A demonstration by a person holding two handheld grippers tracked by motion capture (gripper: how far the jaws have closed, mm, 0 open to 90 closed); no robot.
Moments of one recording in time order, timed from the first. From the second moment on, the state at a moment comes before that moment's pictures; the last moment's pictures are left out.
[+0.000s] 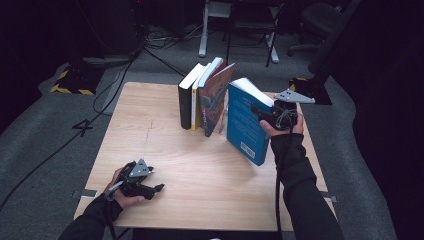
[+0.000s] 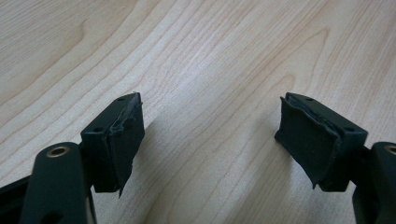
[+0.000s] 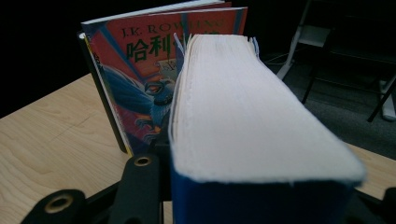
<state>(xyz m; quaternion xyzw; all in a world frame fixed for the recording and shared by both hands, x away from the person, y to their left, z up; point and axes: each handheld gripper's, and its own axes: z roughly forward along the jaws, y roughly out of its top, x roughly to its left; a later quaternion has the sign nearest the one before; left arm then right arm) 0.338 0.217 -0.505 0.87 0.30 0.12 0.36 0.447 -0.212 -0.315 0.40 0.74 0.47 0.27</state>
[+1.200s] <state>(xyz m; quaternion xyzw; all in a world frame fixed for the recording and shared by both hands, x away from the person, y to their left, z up) 0.334 0.214 -0.505 0.88 0.29 0.11 0.36 0.537 -0.181 -0.301 0.48 0.66 0.47 0.35</state>
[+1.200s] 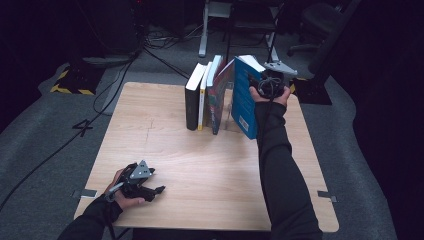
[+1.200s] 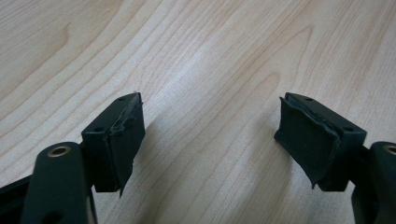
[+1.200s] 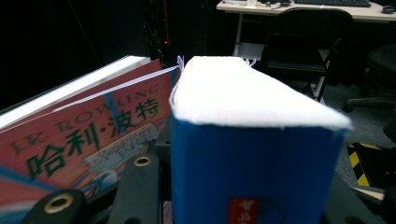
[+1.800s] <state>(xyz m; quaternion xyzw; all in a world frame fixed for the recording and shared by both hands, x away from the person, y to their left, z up) 0.328 0.213 -0.505 0.88 0.28 0.11 0.36 0.562 -0.169 -0.323 0.47 0.62 0.48 0.39</state>
